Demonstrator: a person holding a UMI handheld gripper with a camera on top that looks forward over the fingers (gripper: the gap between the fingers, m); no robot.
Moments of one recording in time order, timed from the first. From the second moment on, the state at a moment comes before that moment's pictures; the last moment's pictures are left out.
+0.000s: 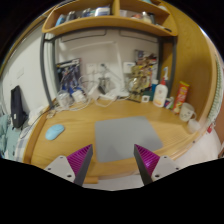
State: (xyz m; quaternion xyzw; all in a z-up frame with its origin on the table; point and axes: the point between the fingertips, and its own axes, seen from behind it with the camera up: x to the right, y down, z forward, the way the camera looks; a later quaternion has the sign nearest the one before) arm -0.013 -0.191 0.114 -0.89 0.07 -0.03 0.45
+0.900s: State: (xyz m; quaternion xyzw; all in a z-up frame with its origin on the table) arm -0.170 -0.052 0.086 -0.93 -0.04 0.02 0.35
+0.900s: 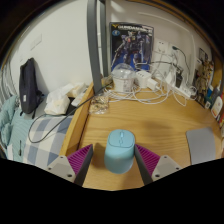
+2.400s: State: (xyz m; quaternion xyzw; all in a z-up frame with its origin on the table) arm 0.188 -0.071 0.246 -0.89 -0.01 -0.04 0.46
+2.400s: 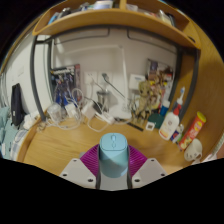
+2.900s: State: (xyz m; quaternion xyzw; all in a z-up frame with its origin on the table) arm 0.202 -0.095 0.101 -0.93 -0.01 -0.02 0.35
